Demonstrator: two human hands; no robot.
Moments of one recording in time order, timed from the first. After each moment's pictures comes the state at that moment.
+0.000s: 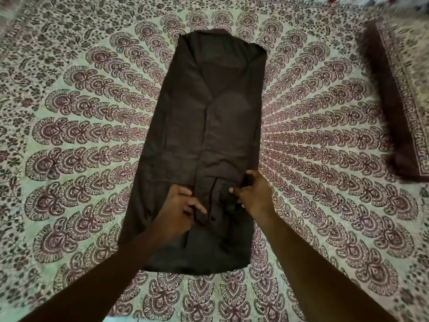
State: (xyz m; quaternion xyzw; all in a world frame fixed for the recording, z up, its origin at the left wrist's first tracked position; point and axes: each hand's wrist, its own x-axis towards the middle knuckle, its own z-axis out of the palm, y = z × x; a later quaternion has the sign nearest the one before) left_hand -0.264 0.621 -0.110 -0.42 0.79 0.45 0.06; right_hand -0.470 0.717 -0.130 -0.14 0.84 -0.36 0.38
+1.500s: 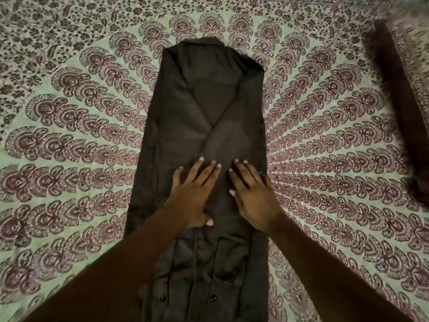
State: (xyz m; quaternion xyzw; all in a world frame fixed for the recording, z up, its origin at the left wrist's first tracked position) left_hand -0.380 0.491 -0.112 -0.23 0.94 0.16 0.21; right_hand -0.539 0.633 -0.142 -0.58 0.80 -0.03 0.12
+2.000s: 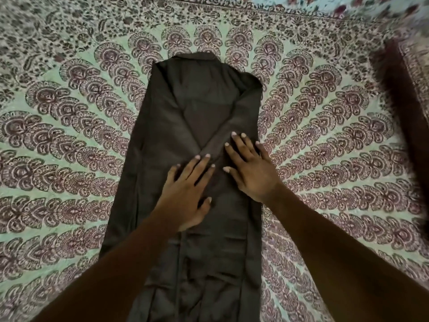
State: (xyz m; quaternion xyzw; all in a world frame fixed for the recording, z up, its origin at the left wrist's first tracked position) left_hand -0.438 0.437 -0.147 -0.26 0.96 0.10 0.07; right_hand -0.654 0.525 -0.151 -0.62 0.78 -0.01 0.10
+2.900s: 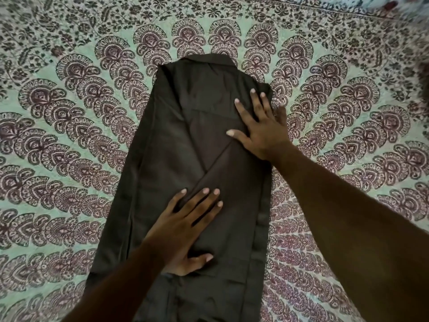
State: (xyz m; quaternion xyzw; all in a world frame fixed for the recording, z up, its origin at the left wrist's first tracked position) left_hand -0.428 0.429 -0.153 -0.15 0.97 0.15 0.14; right_hand -0.757 0.387 -0.171 -0.59 0.80 0.01 0.12
